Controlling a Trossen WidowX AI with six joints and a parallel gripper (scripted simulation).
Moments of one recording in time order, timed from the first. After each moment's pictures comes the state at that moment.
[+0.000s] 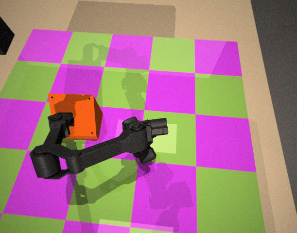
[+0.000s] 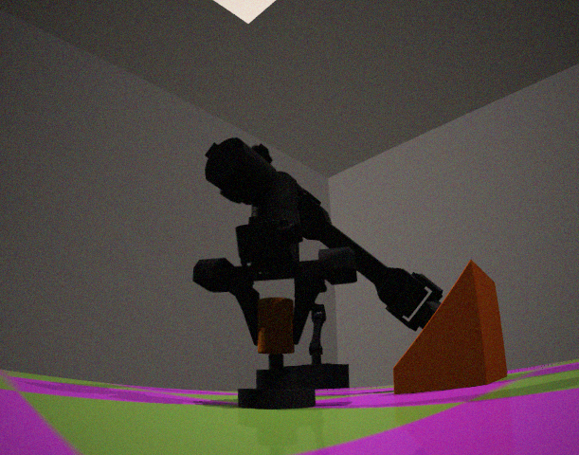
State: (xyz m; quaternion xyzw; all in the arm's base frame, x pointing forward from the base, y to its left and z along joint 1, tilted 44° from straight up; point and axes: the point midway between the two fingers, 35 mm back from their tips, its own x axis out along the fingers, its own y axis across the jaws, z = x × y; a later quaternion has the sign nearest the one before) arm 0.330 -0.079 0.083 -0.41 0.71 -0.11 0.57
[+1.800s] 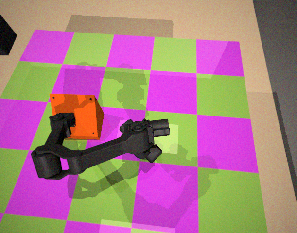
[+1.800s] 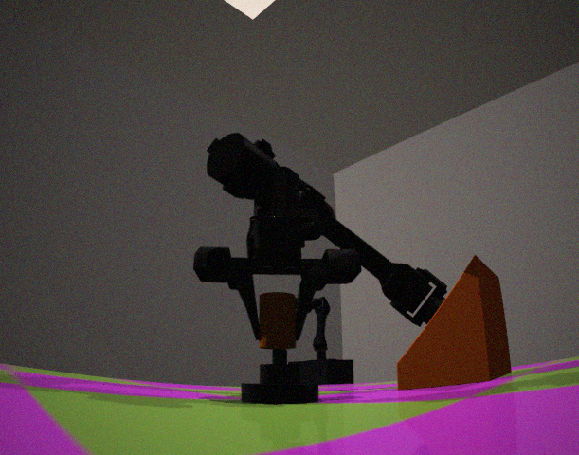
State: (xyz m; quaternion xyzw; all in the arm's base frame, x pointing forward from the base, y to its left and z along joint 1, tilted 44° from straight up) arm 0.332 -0.081 0.084 -0.48 0.71 0.00 0.51
